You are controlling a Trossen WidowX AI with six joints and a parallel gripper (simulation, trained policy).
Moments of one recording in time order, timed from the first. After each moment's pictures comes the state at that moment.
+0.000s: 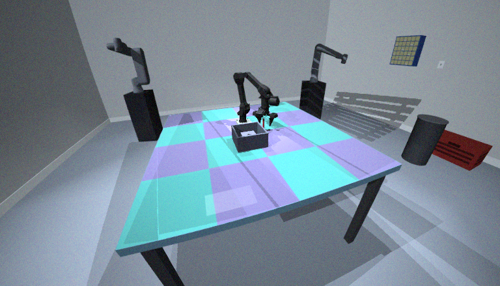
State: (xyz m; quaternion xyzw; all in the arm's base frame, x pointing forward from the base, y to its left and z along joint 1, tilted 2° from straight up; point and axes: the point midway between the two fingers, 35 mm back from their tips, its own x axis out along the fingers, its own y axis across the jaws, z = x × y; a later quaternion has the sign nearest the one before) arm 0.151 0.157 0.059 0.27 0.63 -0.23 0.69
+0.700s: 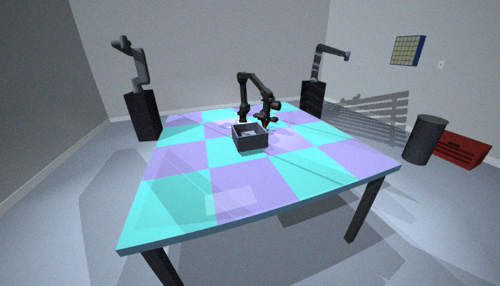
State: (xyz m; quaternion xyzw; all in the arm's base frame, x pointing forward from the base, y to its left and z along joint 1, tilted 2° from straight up) arm 0.154 0.159 0.037 0.22 0.64 -0.25 0.69
